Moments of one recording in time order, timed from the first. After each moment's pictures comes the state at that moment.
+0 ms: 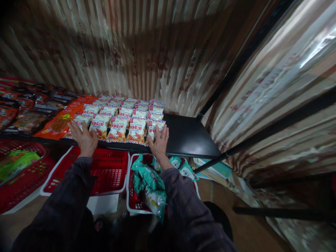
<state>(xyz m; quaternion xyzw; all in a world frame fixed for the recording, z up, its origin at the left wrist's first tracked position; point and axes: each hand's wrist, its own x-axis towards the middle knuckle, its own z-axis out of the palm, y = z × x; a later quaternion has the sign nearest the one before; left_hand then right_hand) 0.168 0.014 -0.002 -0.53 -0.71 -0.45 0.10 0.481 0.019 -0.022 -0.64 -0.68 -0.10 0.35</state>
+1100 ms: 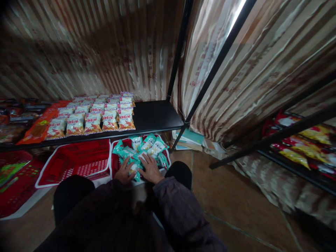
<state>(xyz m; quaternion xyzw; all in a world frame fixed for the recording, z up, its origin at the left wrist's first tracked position) 0.363 -0.179 -0.139 -0.85 -0.44 -0.25 -0.13 0.563 -0.209 -0.093 -0.58 -0.78 0.10 0.19</state>
